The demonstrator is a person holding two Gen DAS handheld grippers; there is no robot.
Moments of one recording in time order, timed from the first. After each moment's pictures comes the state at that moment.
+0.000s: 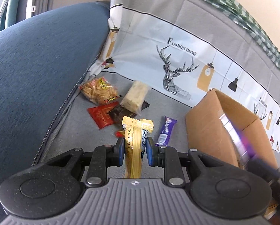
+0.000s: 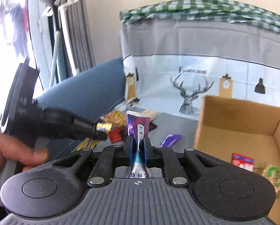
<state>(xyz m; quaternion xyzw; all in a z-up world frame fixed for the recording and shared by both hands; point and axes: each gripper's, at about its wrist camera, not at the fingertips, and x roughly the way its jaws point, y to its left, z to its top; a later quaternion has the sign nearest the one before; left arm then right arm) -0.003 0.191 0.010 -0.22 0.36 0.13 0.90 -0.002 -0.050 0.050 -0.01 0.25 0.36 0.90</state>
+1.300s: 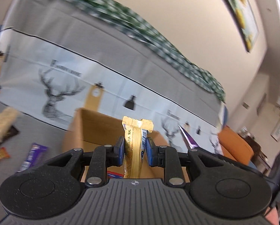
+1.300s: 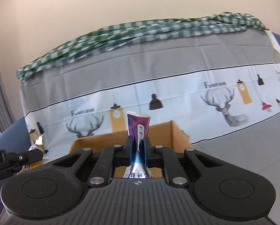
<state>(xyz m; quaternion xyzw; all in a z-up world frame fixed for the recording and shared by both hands) 0.049 0.033 0.036 -0.24 0.20 -0.12 0.94 0.078 -0.224 0.048 0.10 0.20 0.12 0.97</state>
